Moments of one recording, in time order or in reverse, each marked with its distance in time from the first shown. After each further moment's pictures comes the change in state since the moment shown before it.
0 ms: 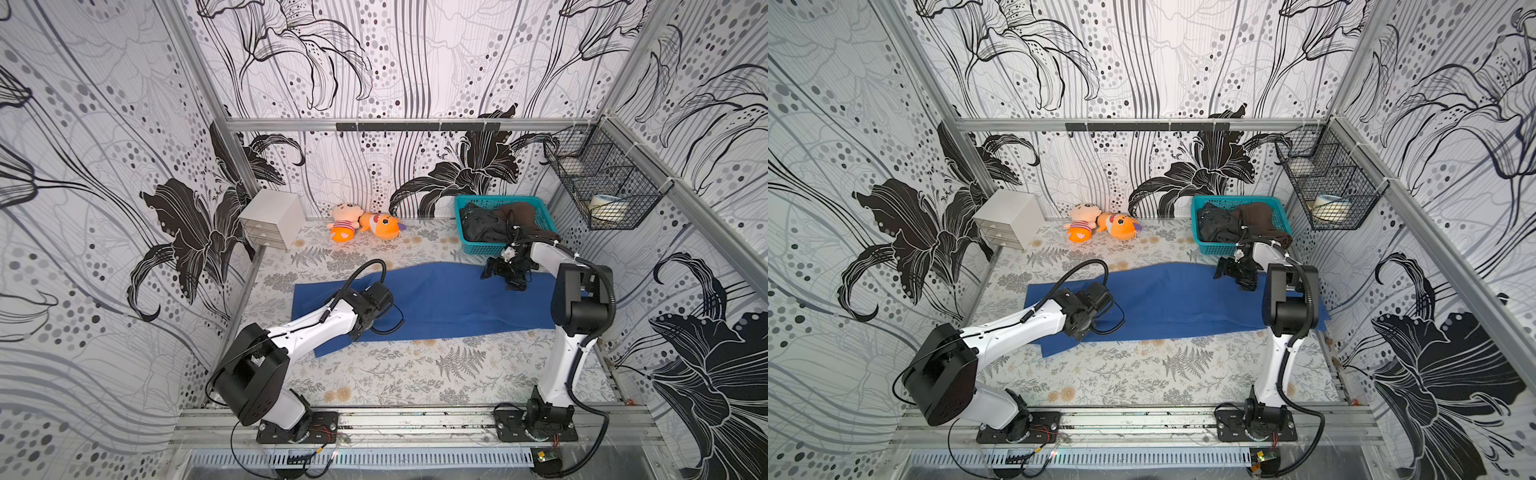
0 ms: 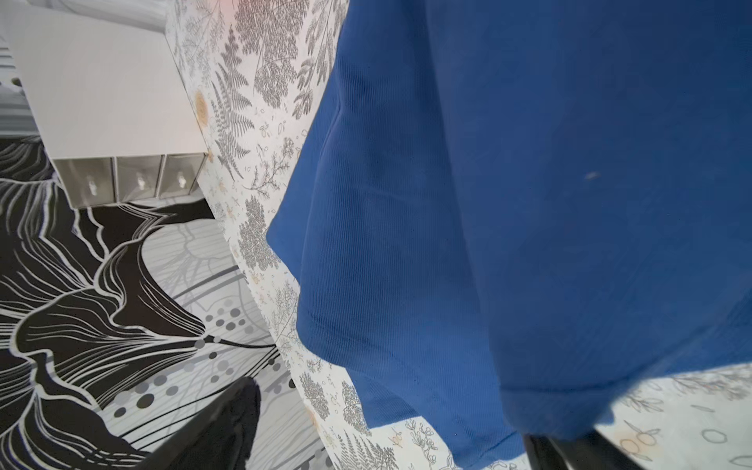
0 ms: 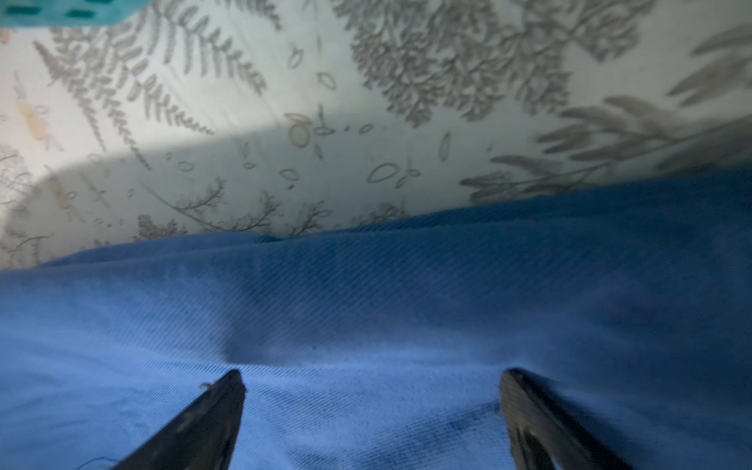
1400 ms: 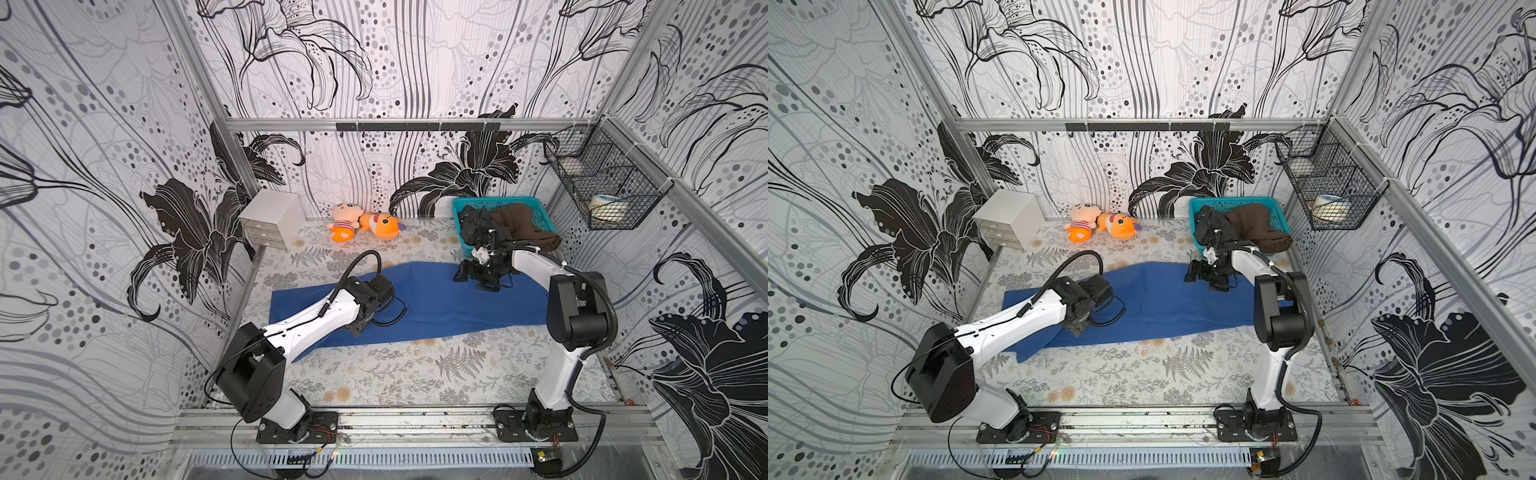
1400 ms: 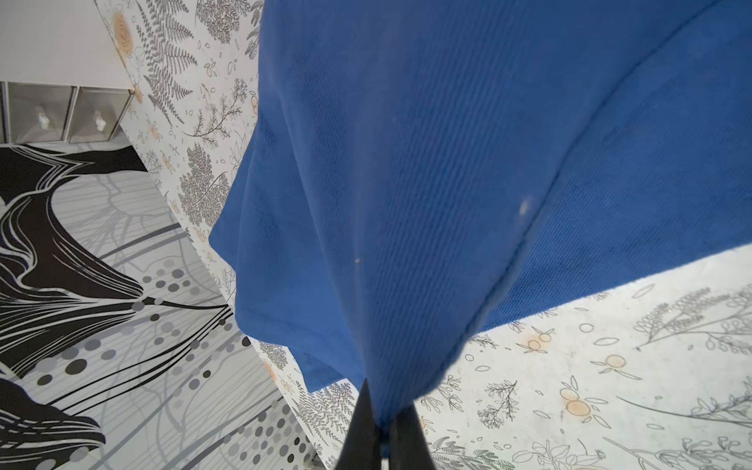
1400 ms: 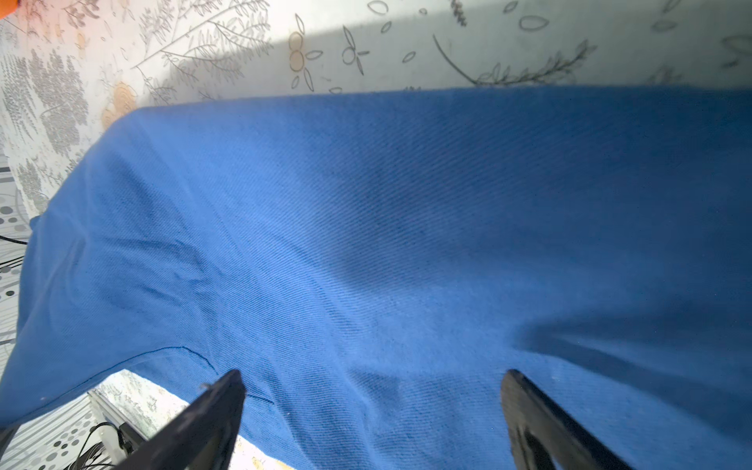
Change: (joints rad) left arm -0.064 0.016 0.129 -0.263 0.138 -0.140; right arm 0.199 -0.127 -0.125 0.095 -0.174 0.022
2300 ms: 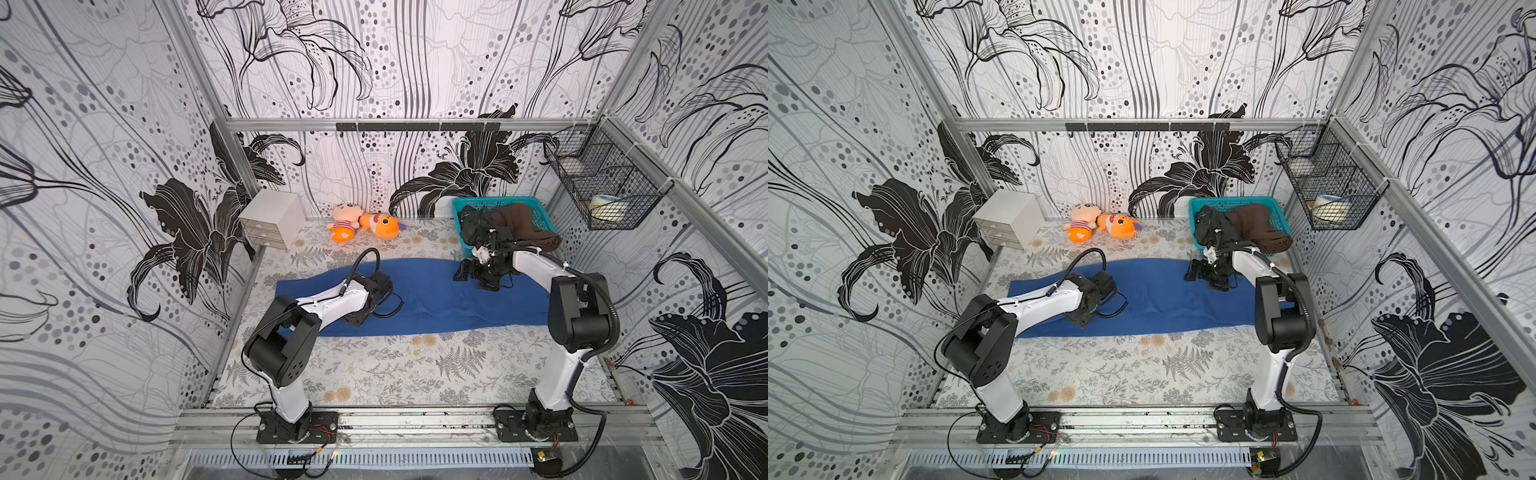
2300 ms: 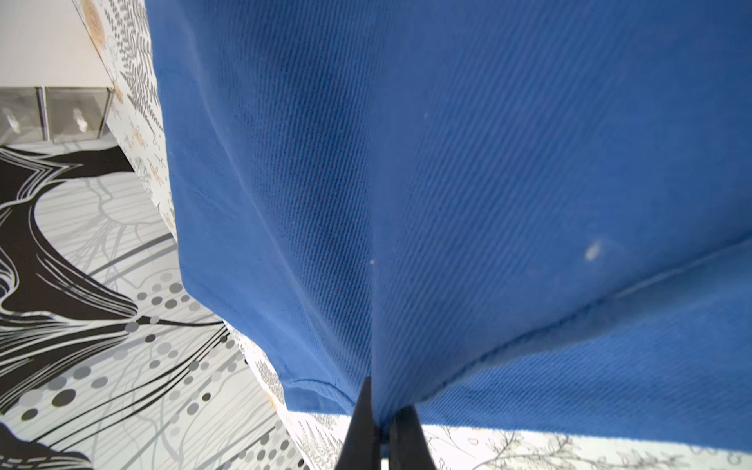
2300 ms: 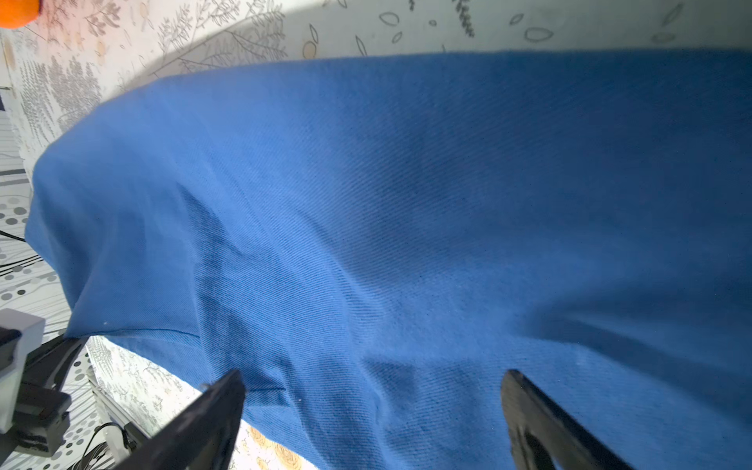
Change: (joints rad) left arm 0.105 0.225 -0.004 0.183 -0.072 0.039; right arm 0.000 -0.019 -0.013 0.016 -0.013 0.003
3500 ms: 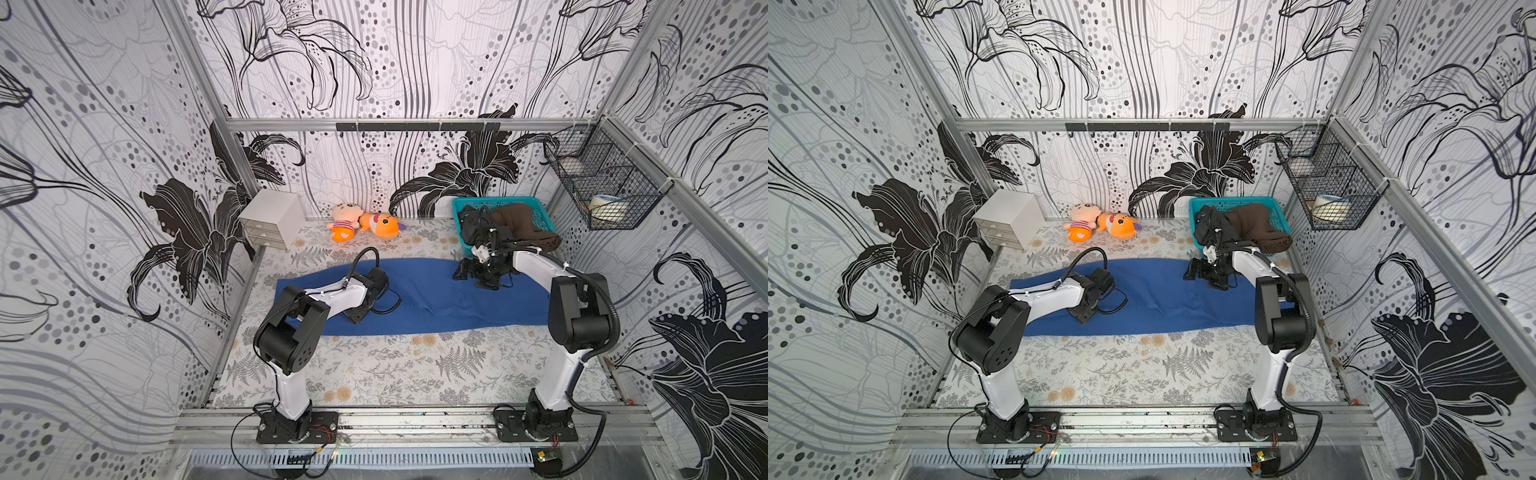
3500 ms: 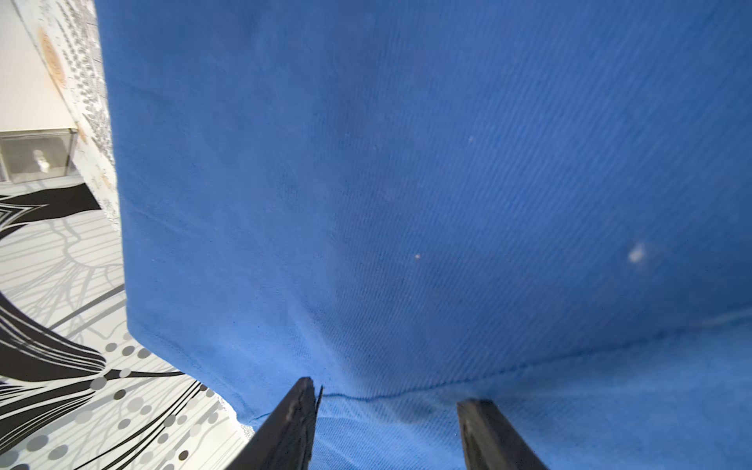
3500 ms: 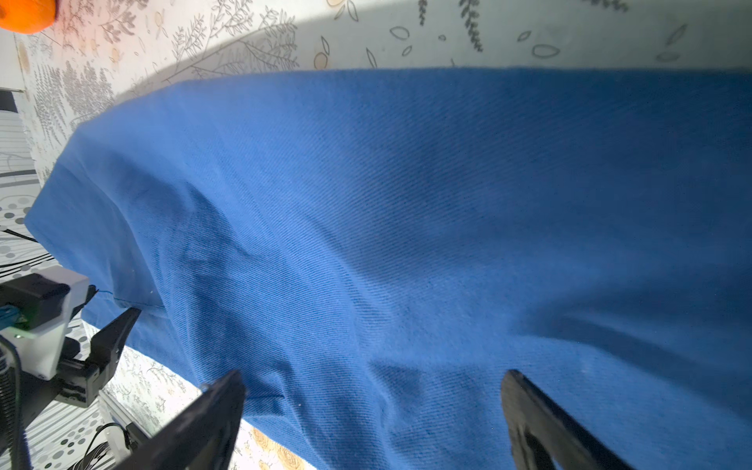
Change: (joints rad) left arm 0.077 0.093 -0.008 0.199 0.029 0.116; right arm 0.000 -0.002 0.000 0.019 -0.011 0.002
